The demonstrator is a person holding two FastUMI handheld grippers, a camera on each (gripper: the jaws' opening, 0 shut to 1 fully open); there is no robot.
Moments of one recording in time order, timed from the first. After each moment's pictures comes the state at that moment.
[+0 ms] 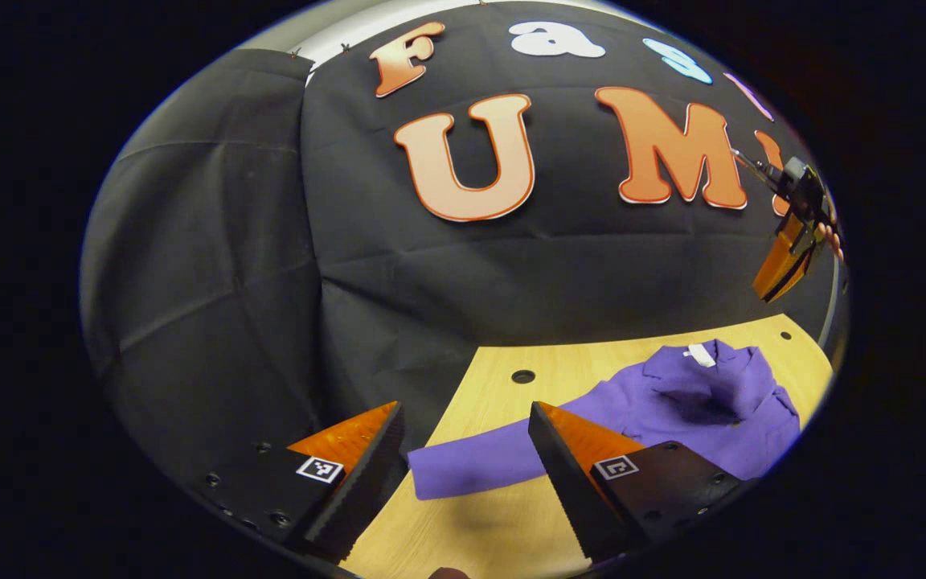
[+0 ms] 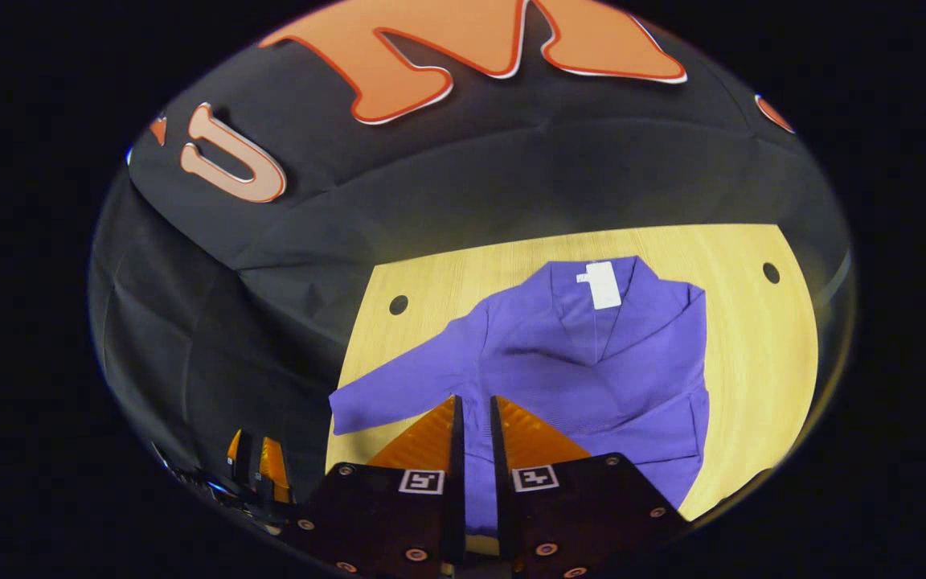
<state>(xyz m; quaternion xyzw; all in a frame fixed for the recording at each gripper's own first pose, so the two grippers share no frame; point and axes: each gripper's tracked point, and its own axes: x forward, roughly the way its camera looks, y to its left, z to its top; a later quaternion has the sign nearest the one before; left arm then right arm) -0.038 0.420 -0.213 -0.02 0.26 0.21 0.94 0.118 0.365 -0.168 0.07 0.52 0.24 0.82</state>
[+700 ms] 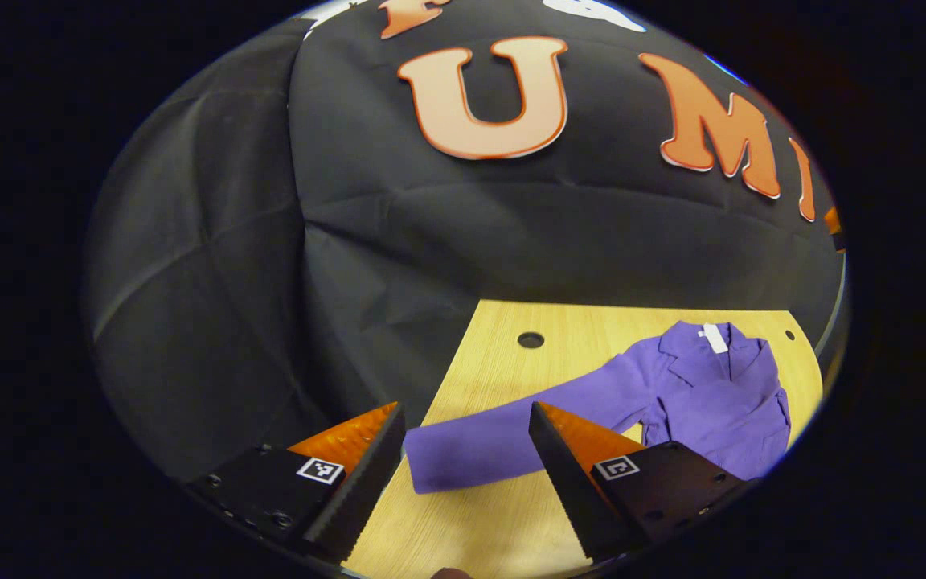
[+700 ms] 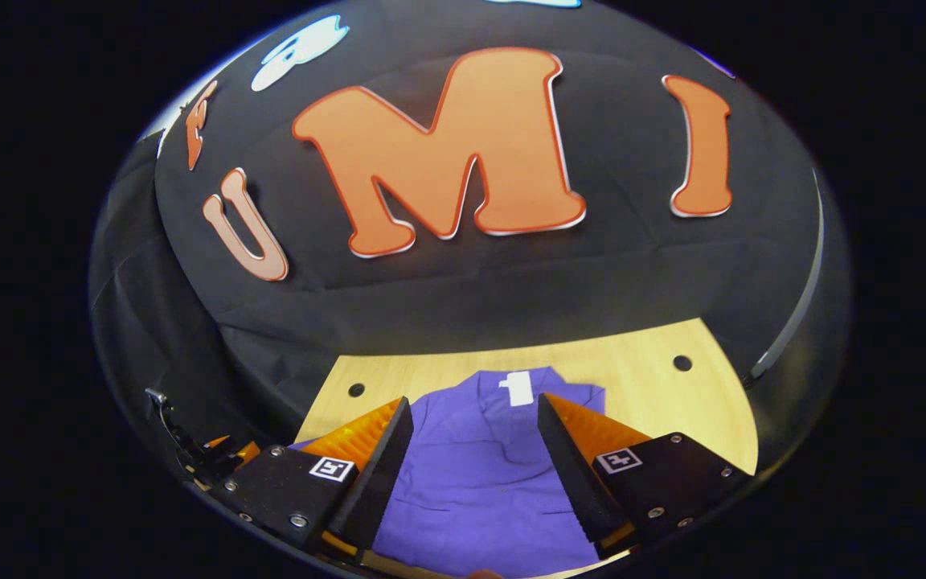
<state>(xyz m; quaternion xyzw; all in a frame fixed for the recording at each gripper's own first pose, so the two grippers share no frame) -0.001 0.462 -0.286 -0.08 0.39 0.19 0.90 0.145 0.249 -0.060 0.05 0.32 0.17 0.93</state>
